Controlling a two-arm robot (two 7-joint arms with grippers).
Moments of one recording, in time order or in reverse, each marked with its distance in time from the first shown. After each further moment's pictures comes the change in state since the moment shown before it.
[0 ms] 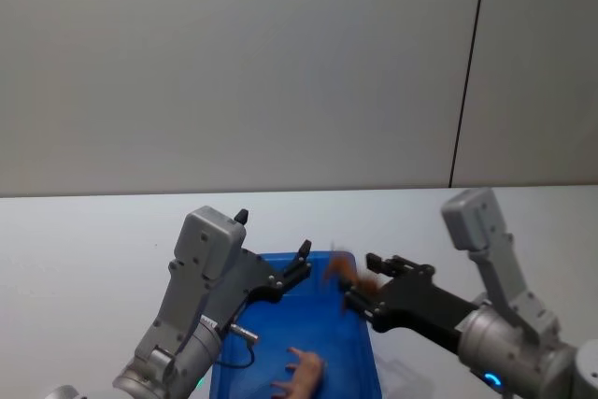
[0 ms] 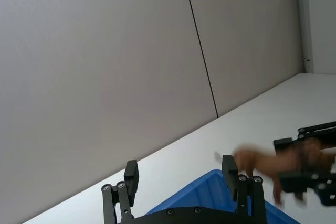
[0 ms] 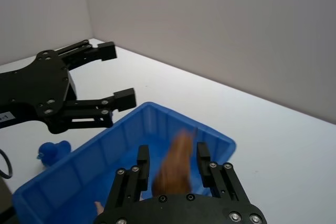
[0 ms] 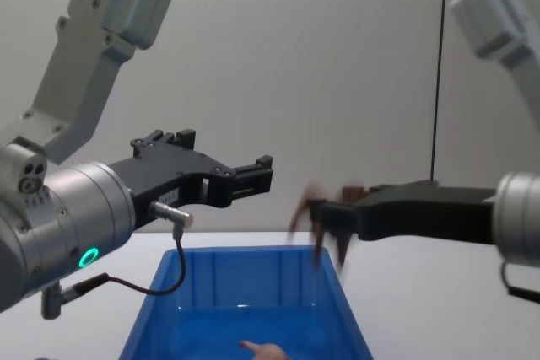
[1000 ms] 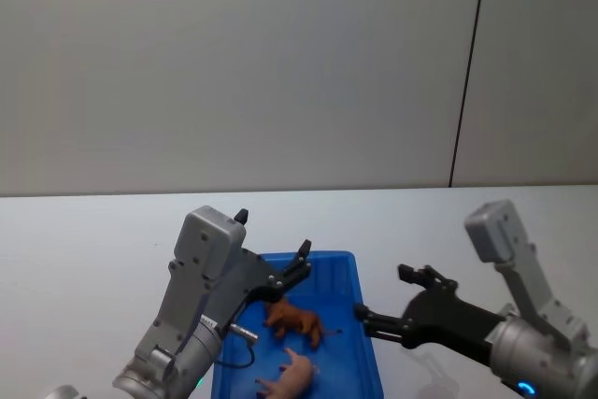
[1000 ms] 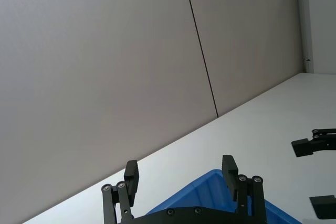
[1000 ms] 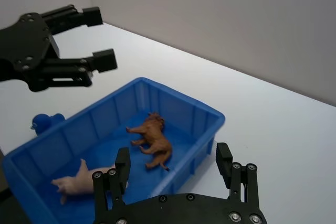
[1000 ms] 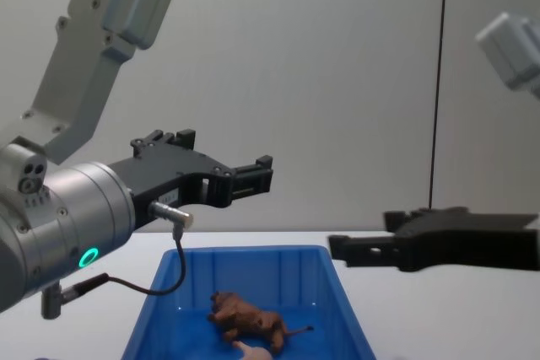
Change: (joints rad) left arm 0.000 0.000 0.000 0.000 0.000 0.000 0.000; right arm 0.005 0.056 0.028 0.046 0.014 0.003 0.098
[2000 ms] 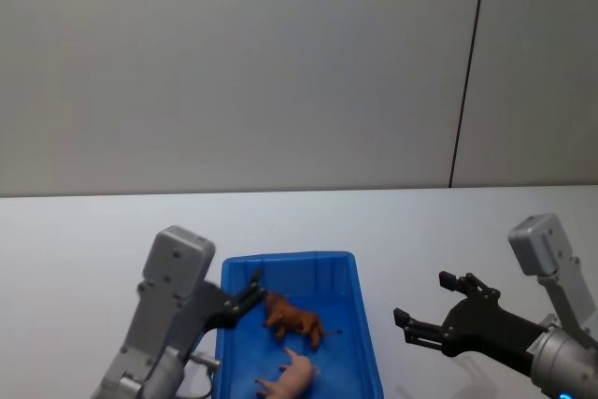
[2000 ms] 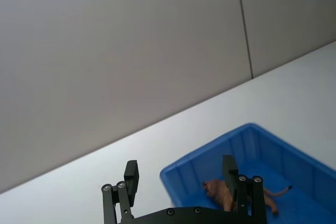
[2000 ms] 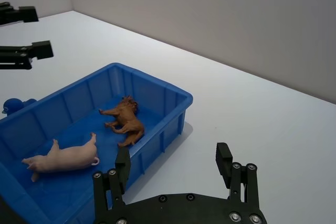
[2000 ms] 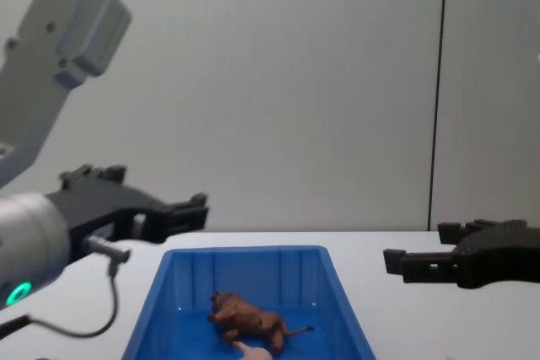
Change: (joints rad) left arm 0.098 0.067 -0.022 -0.115 -0.012 0.146 0.160; right arm -0.049 0.070 0.040 -0.012 0.021 -0.039 -0.020
